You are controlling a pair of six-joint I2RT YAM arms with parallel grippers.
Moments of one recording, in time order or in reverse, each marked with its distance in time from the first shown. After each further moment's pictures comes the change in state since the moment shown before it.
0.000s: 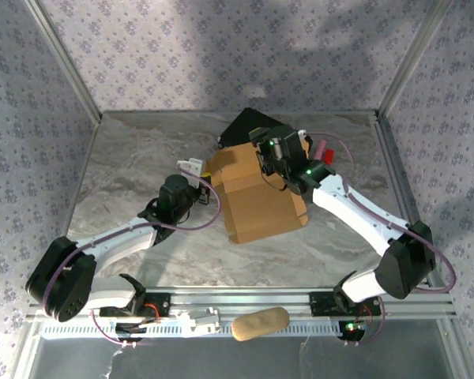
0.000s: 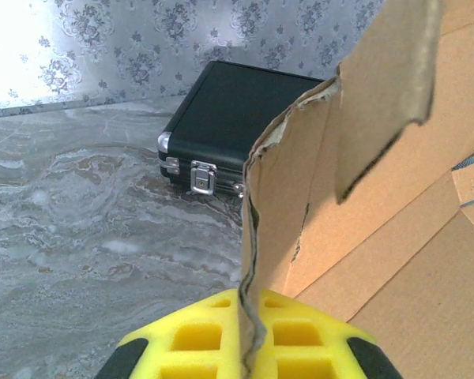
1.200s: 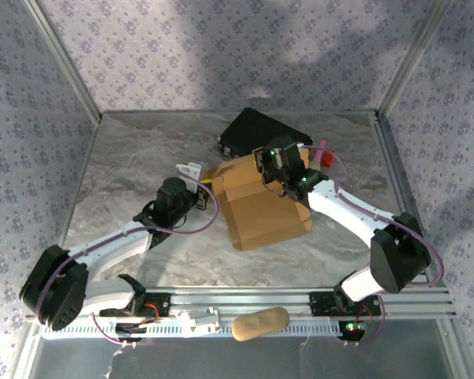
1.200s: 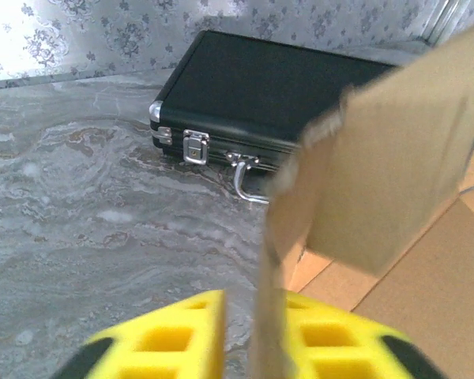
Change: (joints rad) left arm 0.003 -0.086 -0.018 -0.121 0.039 -0.023; right arm -0.037 0.032 -0.196 0.215 -0.082 0.093
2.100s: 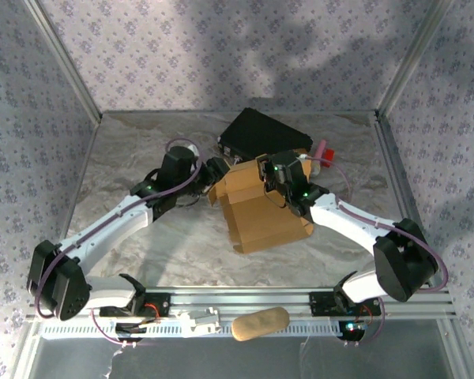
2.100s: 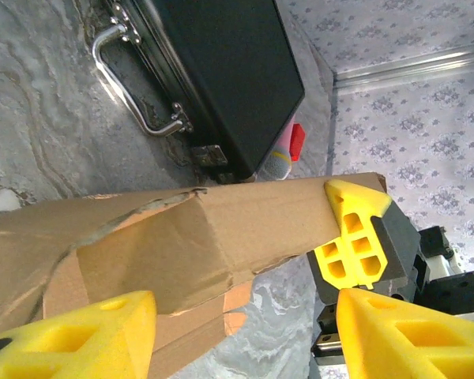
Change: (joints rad) left arm 0.005 0.106 0.423 -0.484 0.311 -0.961; right arm 0.033 -0.059 -0.167 0.193 0.072 0.016
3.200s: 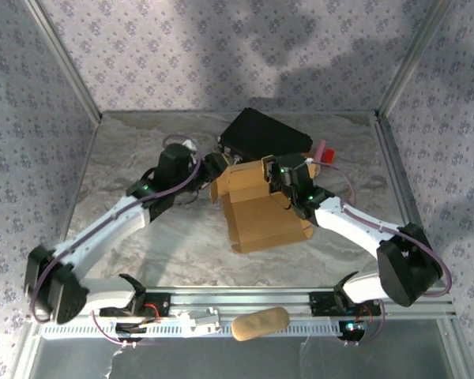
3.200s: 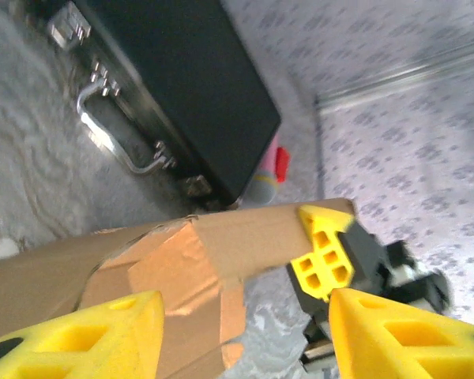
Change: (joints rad) left arm -0.006 -0.099 -0.027 0.024 -0.082 0.108; right arm -0.046 -0.043 -0.056 0.026 -0.014 0.083
